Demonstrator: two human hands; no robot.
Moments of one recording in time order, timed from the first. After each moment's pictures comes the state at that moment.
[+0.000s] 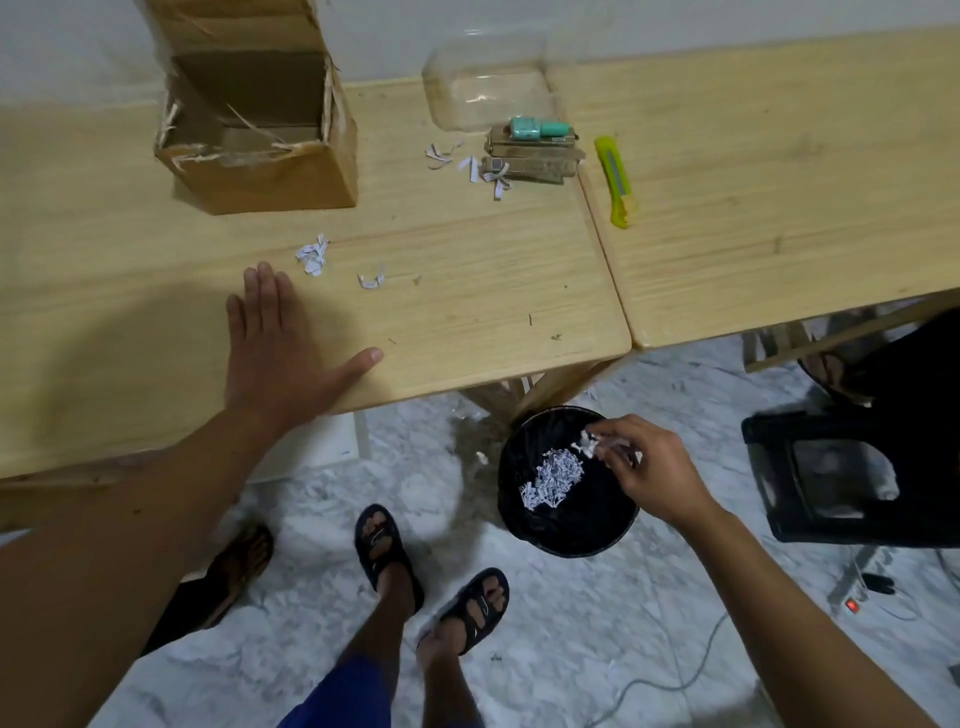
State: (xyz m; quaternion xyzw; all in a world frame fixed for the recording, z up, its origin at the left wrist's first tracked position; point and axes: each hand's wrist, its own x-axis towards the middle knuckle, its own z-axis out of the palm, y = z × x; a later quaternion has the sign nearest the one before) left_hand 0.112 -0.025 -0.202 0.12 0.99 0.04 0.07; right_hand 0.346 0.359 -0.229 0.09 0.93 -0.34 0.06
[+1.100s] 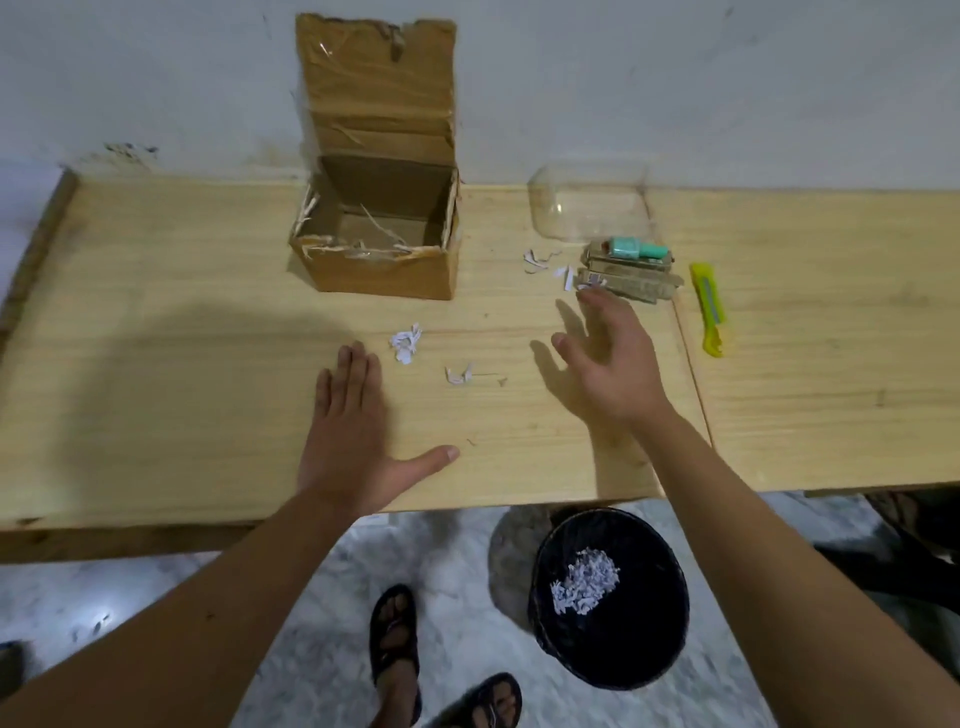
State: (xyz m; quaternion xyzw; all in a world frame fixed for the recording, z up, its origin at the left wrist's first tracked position) left_hand 0.105 -0.028 -0.194 0.10 0.99 0.11 0.07; right_hand 0.076 0.283 -0.174 0.08 0.91 -0.41 -0.06
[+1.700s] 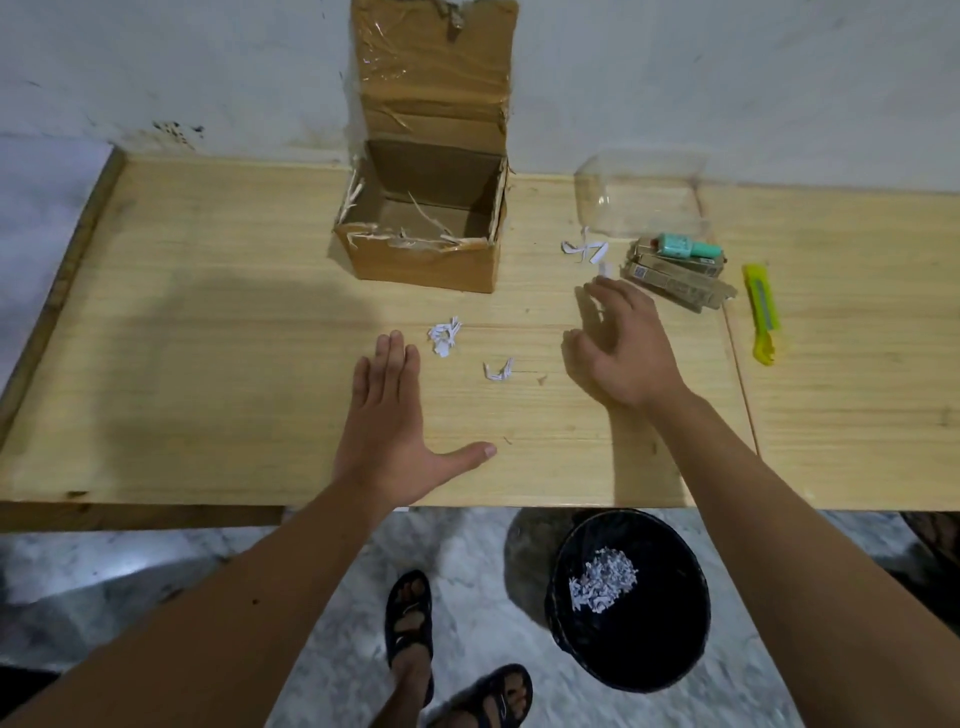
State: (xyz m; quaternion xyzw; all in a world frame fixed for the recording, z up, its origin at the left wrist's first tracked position) left_hand 0.104 -0.027 -0.185 0.10 0.98 0.14 0.08; right_hand 0.046 0.268 -0.185 0.00 0.94 -0.33 -0.02
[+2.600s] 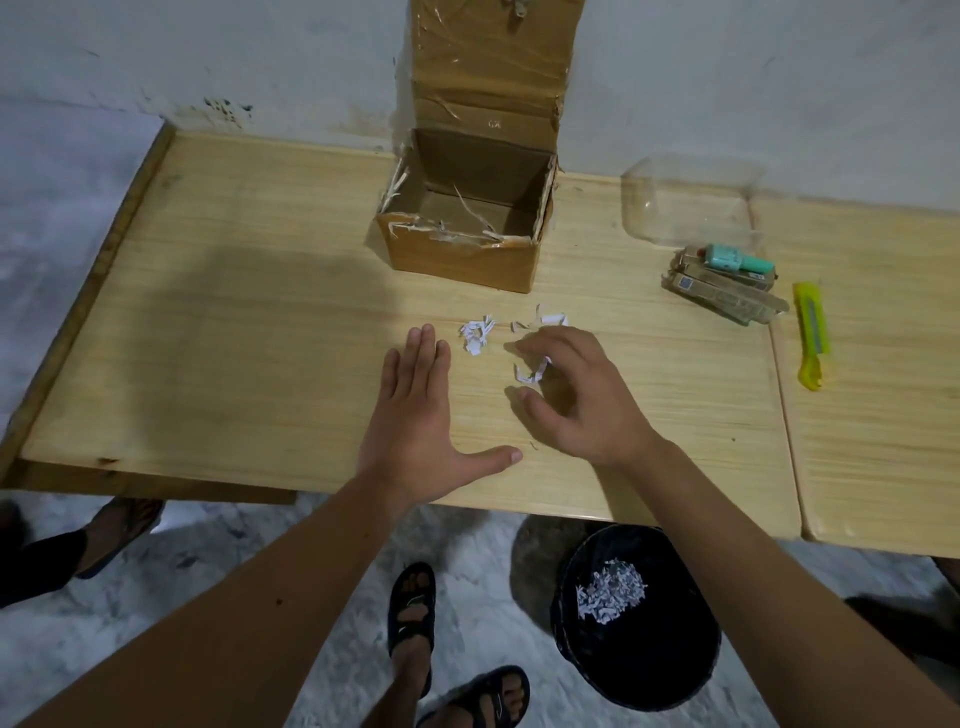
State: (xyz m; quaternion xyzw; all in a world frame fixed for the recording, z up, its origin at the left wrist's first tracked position) left_hand 0.106 -0.026 -0.178 0.10 0.98 0.16 0.11; right_hand 0.074 0.197 -0.193 -0.20 0.89 -0.41 -0.05
